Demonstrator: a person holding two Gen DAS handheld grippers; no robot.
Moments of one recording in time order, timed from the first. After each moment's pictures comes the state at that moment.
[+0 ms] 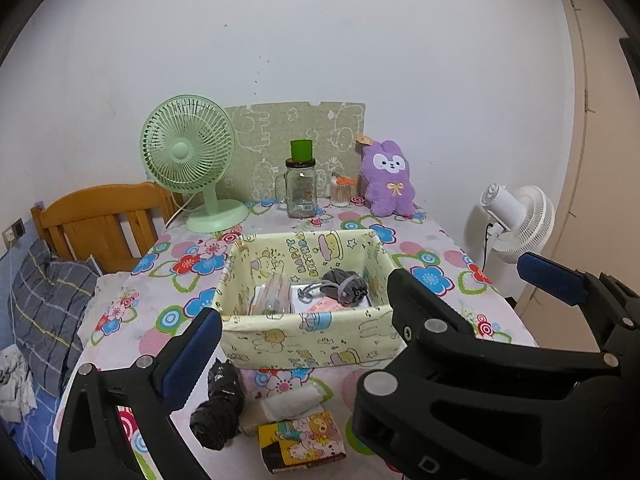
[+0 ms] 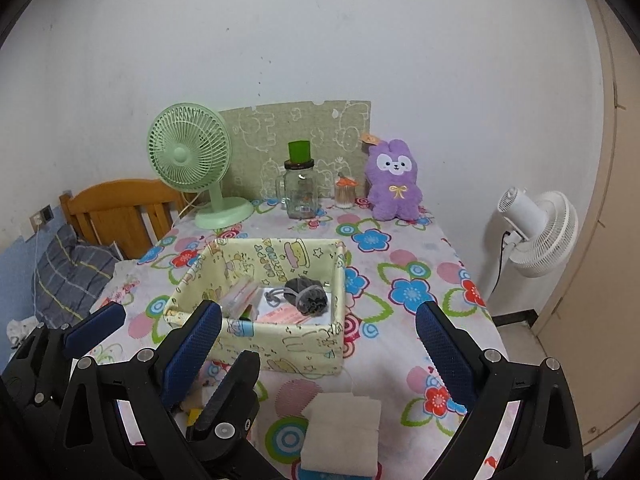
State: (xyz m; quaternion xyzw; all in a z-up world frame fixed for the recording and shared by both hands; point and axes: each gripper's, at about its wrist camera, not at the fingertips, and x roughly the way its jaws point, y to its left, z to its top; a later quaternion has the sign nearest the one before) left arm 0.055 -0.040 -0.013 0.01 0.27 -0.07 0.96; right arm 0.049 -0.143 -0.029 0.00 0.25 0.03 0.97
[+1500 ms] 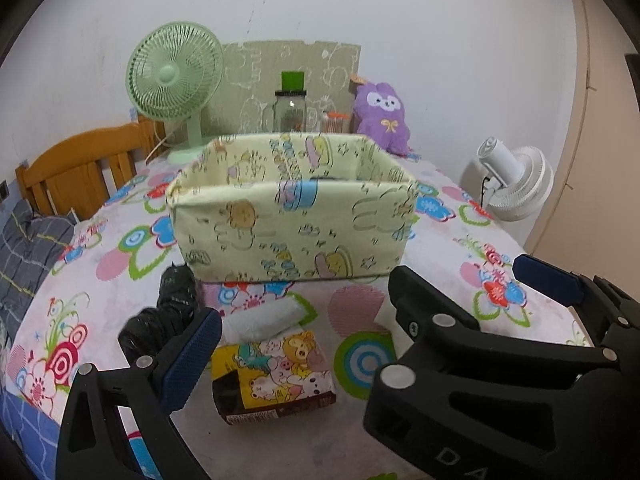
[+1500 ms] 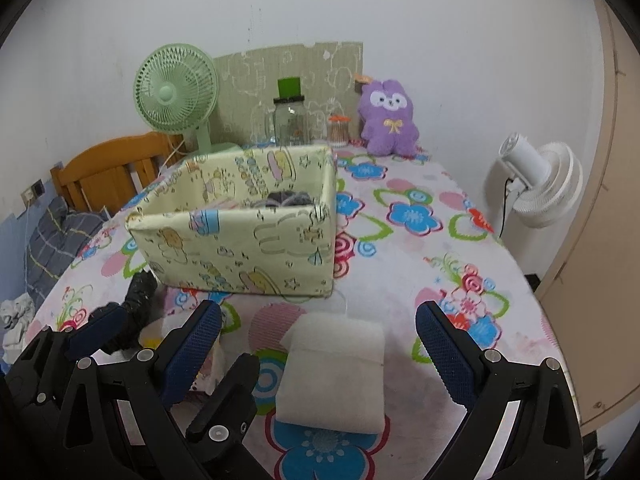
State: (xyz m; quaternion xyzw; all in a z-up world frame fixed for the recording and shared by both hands) left arm 0.054 -0.044 -0.105 -0.01 0.33 -0.08 0.94; right arm 0.048 -0.154 -0.122 0.01 0.31 0.03 0.95
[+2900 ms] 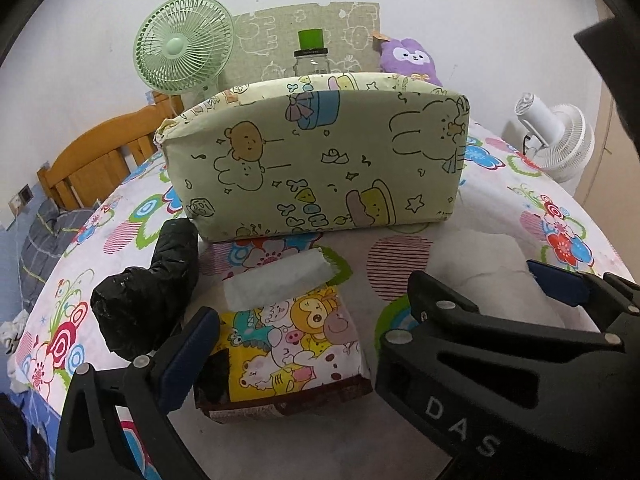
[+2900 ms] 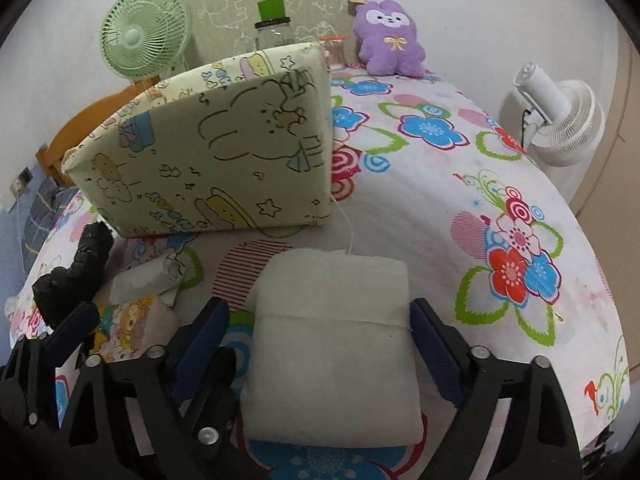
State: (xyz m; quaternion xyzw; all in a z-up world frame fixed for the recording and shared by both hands) left arm 0.071 -0.054 -0.151 0.04 0.37 -0.01 0.93; right arm 0.090 -0.157 -0.184 0.03 0.40 0.03 0.91
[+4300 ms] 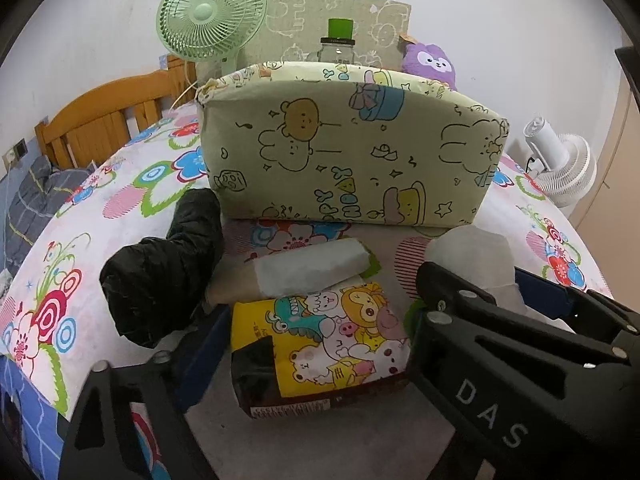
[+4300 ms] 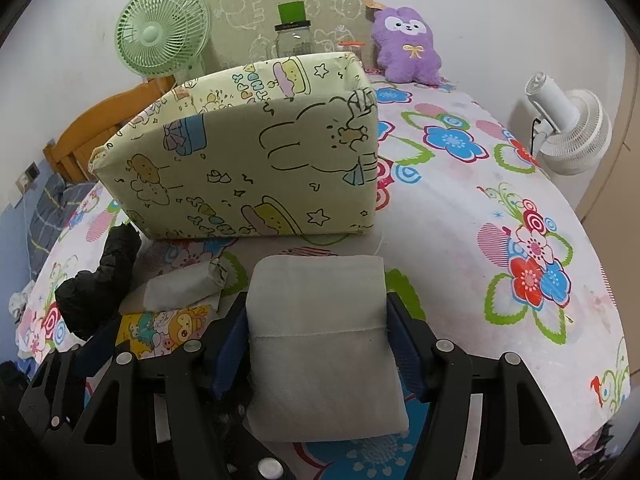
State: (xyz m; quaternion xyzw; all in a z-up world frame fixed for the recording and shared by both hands) left arm 0.074 -0.023 -0.152 -0.03 0.40 -0.02 0.92; right arm 0.089 -0.133 -0.174 0.03 0.40 0.04 0.91
